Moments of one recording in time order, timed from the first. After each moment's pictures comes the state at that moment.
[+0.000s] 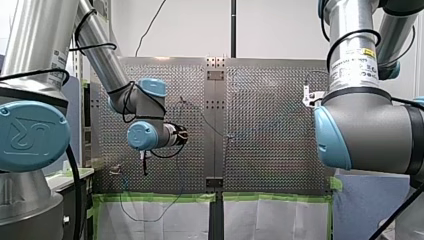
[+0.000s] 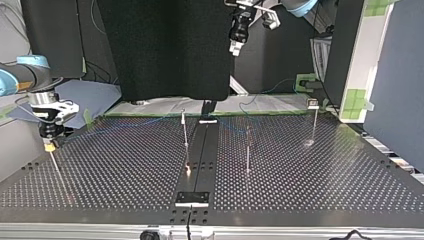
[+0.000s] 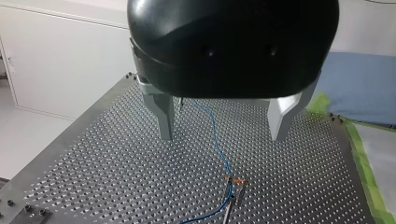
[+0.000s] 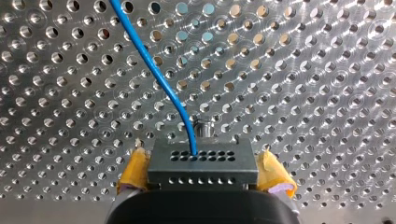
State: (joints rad) left arm -0.69 -1.74 -2.42 -2.18 -1.97 -1.80; right arm 1.49 -1.07 1.47 -0.42 1.14 1.55
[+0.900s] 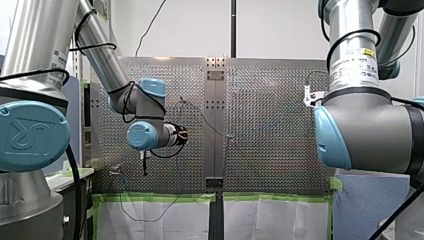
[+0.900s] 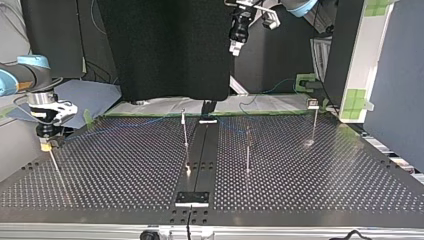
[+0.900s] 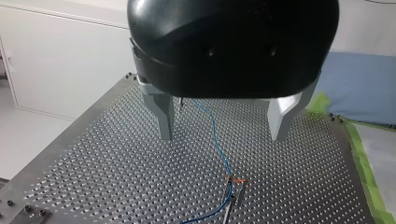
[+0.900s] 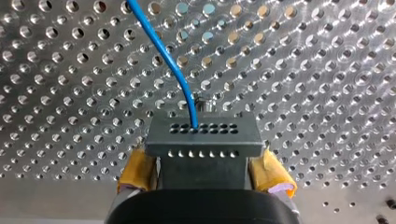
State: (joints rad) left arm -0.69 -1.74 -2.42 -2.18 -1.97 -1.80; right arm 1.49 -1.07 1.47 -0.41 1.20 1.55
